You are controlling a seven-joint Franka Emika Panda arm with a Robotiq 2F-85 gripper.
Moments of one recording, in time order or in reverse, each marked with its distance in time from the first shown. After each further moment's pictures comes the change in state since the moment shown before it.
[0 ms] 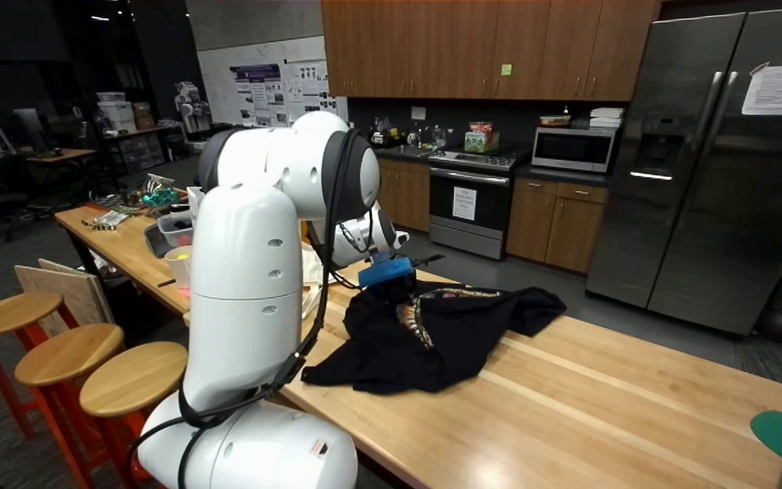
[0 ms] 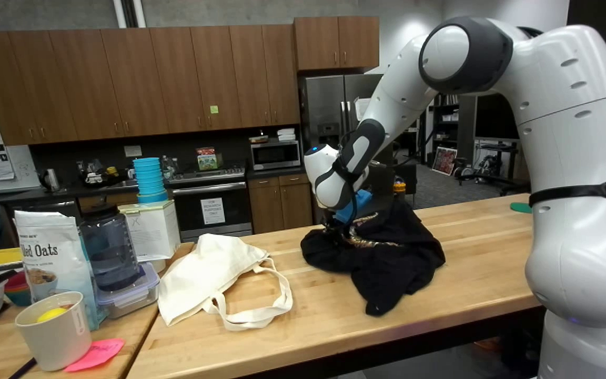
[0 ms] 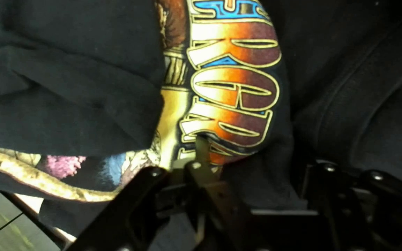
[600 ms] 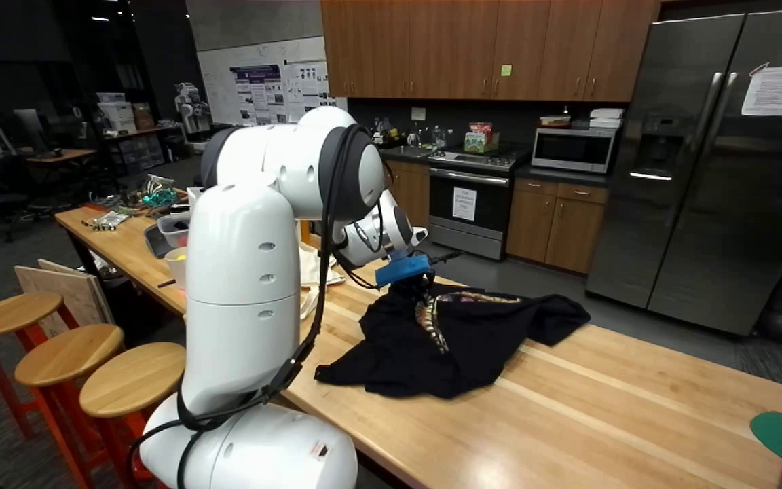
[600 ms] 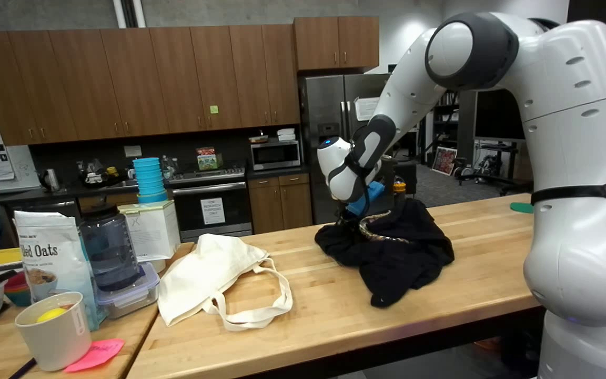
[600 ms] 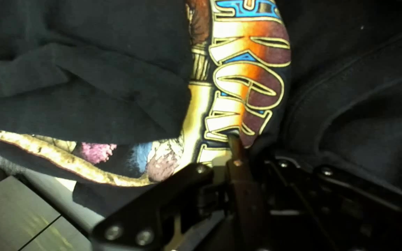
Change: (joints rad) arm -0.019 -0.040 -0.070 -0.016 -0.044 0.019 0.020
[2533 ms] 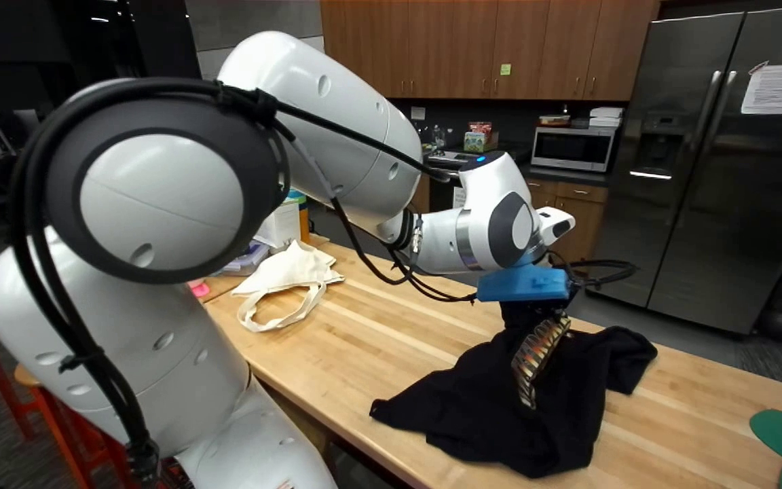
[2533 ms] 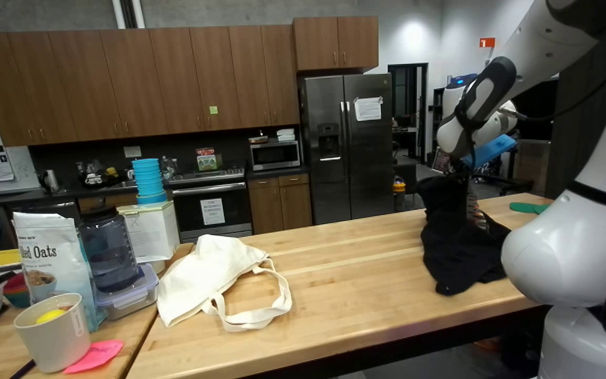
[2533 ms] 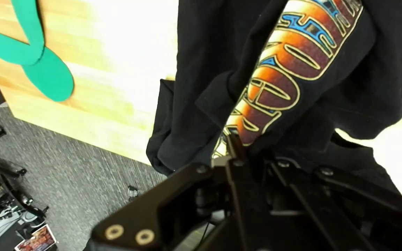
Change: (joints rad) arm -0.447 -0.540 -0.203 -0.384 0.027 0.173 -0.231
